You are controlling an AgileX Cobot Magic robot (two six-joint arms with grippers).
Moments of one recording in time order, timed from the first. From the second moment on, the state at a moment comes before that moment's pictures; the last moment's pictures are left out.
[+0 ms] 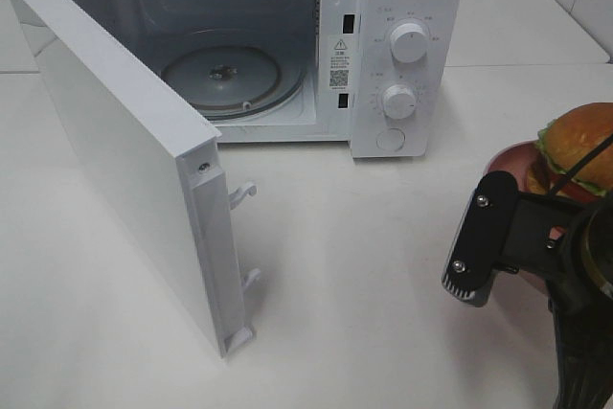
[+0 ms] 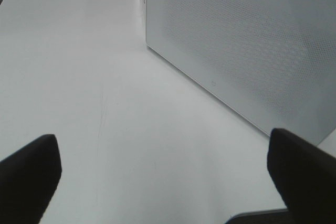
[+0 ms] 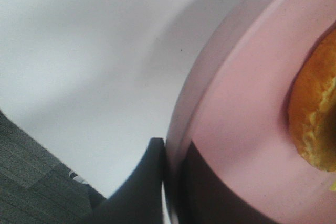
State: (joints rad) left arm -0.01 -0.01 -0.51 -0.14 1.08 0.06; right arm 0.90 1.33 -0.58 -0.57 0.94 0.31
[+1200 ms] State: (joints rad) left arm -0.01 -0.01 -0.51 -0.14 1.08 0.06; right arm 0.90 1.33 -0.58 -0.61 0.65 -0.26
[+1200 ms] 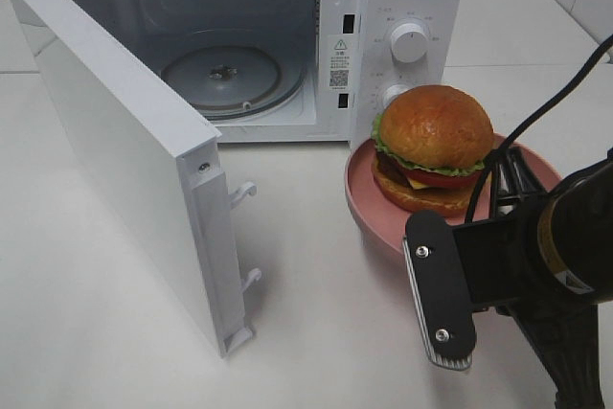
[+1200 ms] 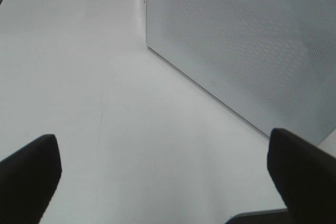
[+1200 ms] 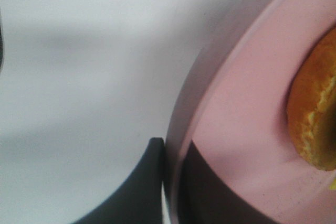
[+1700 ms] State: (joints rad) left arm -0.01 -0.01 -0.51 -0.14 1.08 0.06; right arm 0.90 1.33 -0.58 -0.57 0.52 -0.53
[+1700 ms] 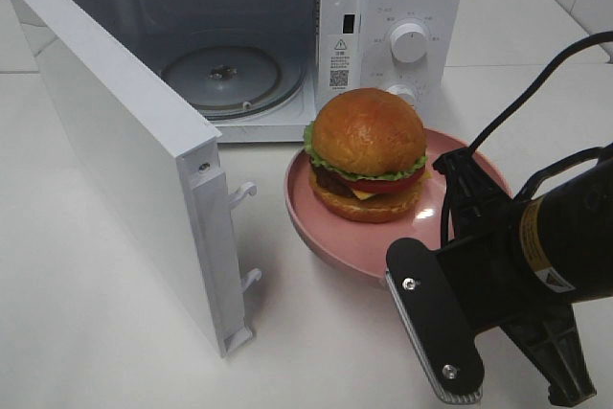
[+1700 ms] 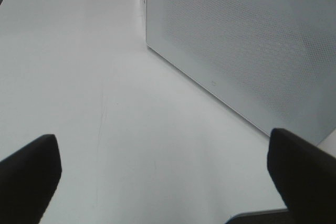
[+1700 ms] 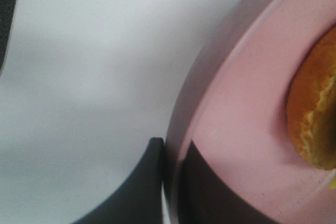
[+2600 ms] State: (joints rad) left arm -0.01 -0.01 -0.51 -0.14 1.08 0.06; right arm 0.62 1.33 -0.71 -0.14 0.49 -1.32
